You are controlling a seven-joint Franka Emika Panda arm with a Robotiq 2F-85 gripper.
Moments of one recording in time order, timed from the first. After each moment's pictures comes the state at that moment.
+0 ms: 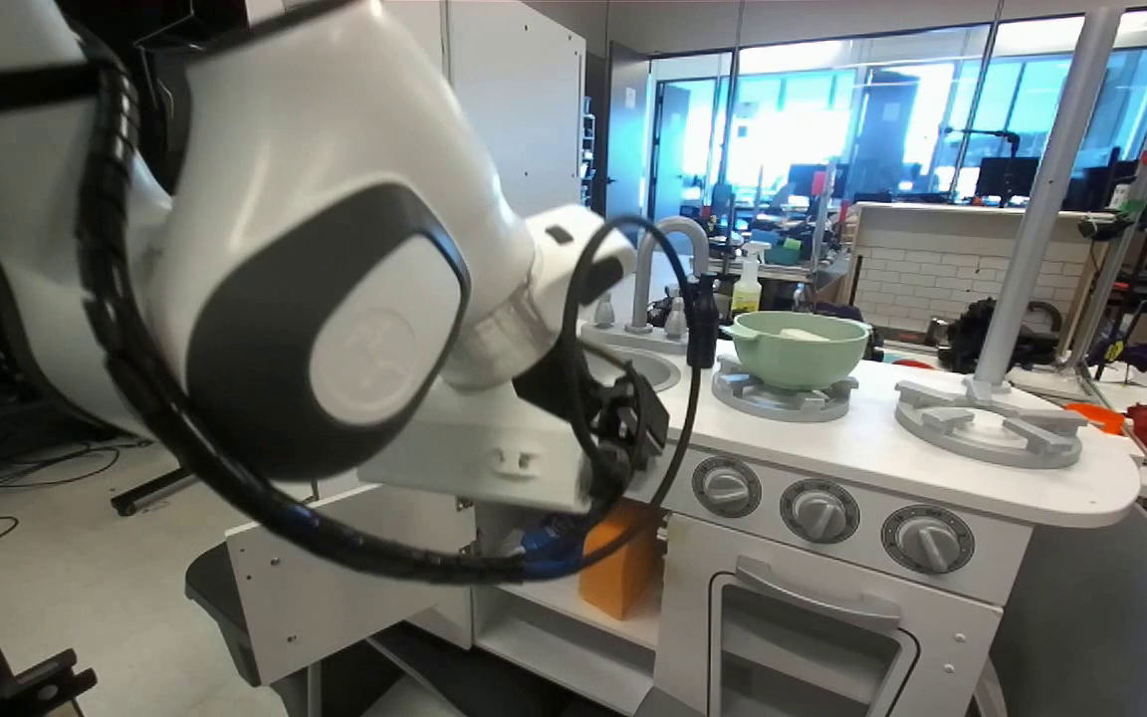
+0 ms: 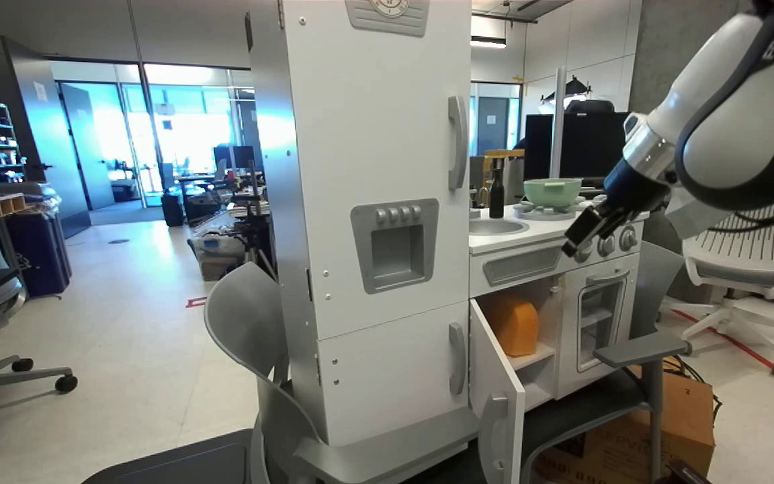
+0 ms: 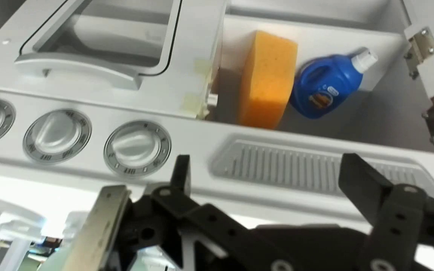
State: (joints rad) arm -0.14 0.49 -0.01 -2.28 -0.29 3.45 -0.14
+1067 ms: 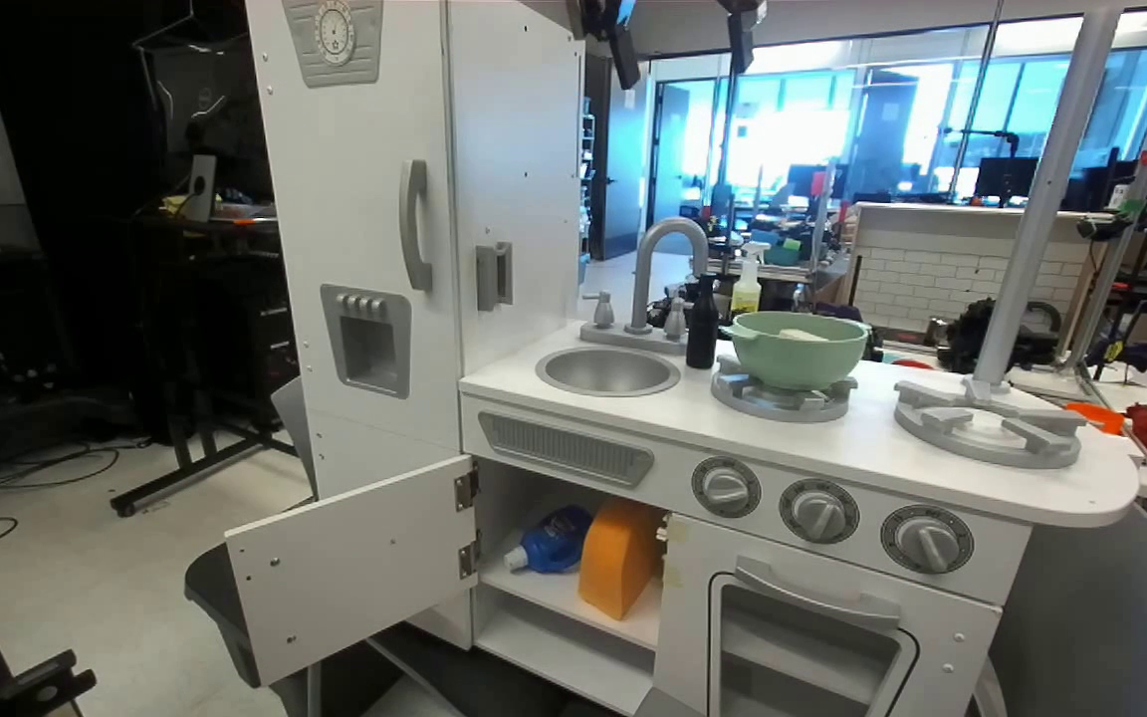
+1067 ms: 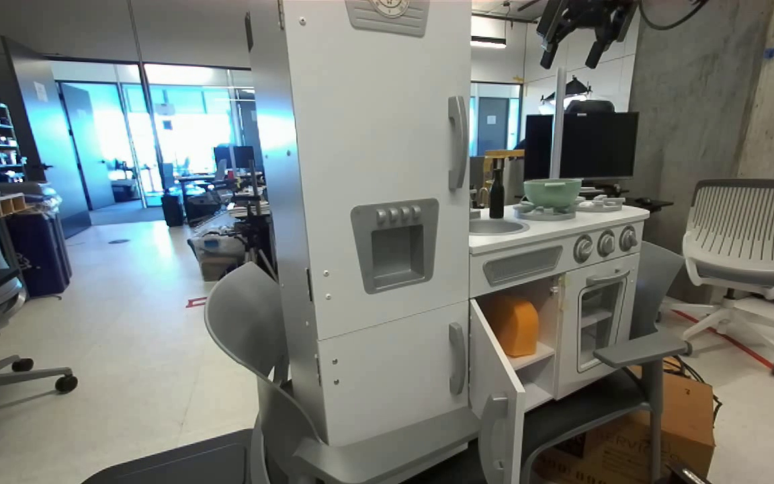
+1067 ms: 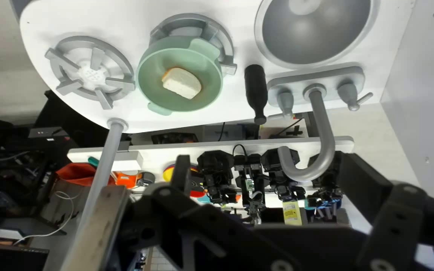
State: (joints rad) arm -0.19 0.24 0.10 -1.72 -0.07 2.52 -0.04
